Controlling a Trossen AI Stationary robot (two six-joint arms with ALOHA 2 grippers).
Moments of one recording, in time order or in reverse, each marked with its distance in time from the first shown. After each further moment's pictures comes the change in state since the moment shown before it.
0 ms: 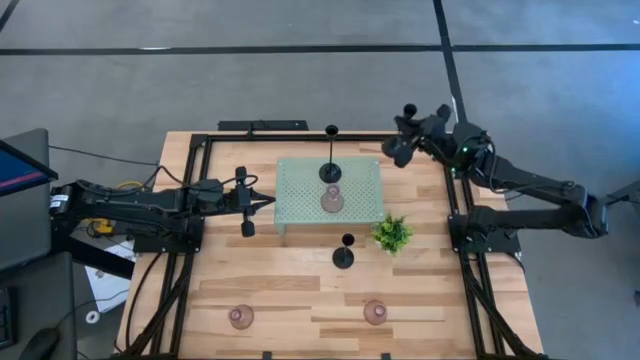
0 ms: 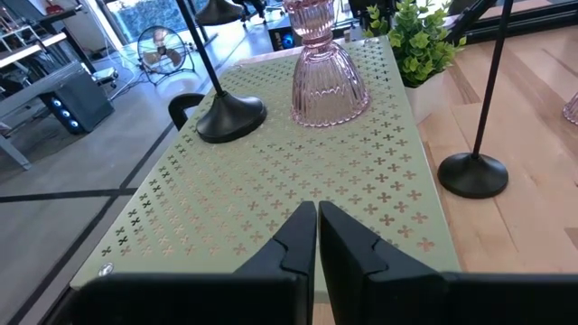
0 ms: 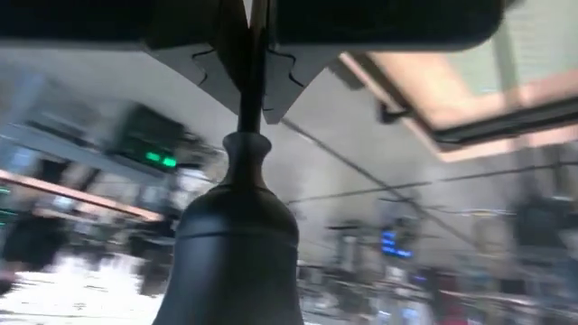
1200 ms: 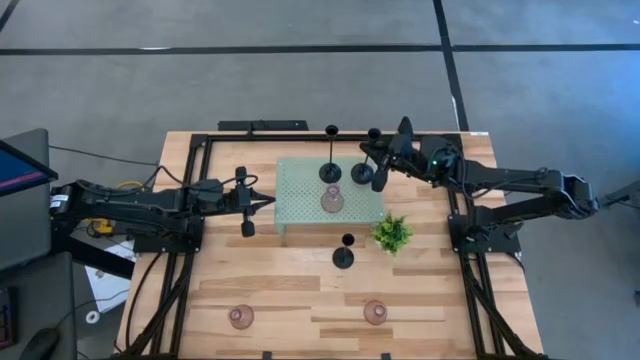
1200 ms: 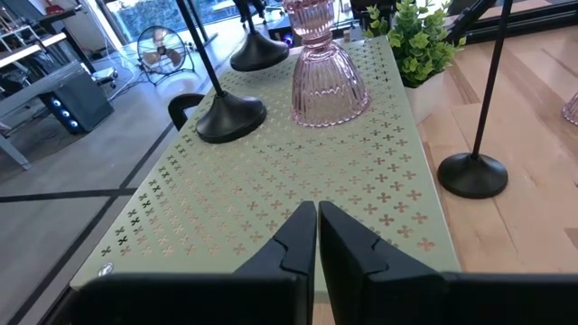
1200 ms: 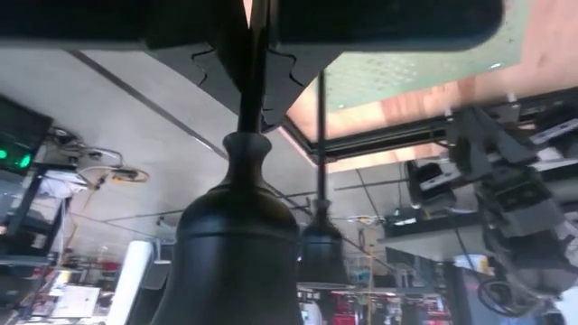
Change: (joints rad) left arm 0.000 0.000 0.000 0.000 0.000 -0.001; right arm 0.164 0.210 0.006 0.146 -0.119 0.106
